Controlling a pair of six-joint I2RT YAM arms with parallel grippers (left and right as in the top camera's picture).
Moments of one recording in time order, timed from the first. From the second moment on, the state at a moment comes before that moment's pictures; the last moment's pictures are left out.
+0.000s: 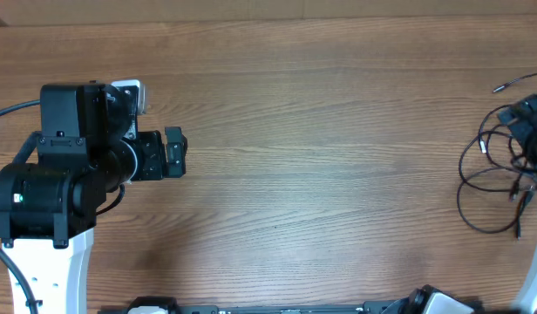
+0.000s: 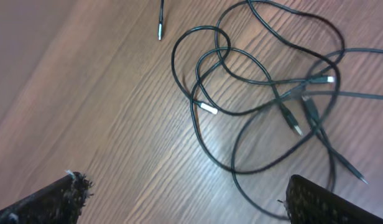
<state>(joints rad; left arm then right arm) -0.05 1.22 1.66 -1.39 0.14 -0.13 -0.50 1.35 1.34 -0.93 0.05 0.52</state>
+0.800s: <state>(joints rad) -0.05 1.22 1.66 -1.39 0.14 -0.13 -0.12 1.18 1.34 -1.19 -0.31 0.20</state>
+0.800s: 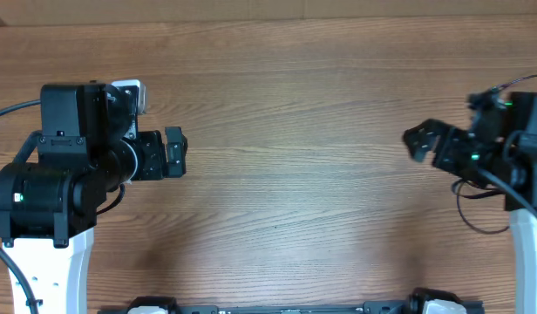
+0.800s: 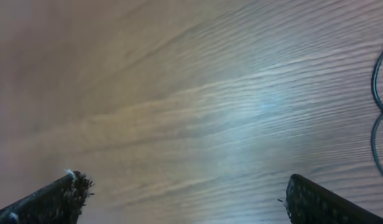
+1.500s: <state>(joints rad) -0.05 1.22 1.66 -1.39 0.14 -0.13 0.10 1.19 1.34 -1.18 -0.17 0.18</state>
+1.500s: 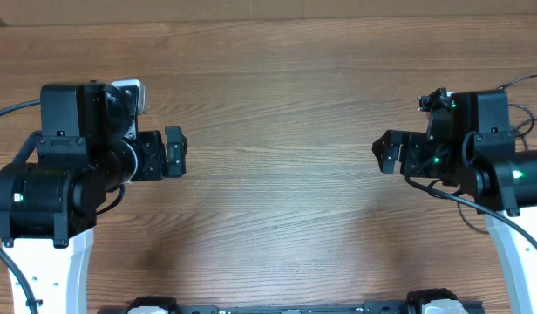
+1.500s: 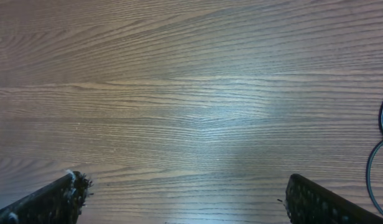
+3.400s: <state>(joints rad) -0.05 0.02 0.26 -0.09 0.10 -0.21 0.10 1.19 1.34 -1.18 -0.17 0.17</state>
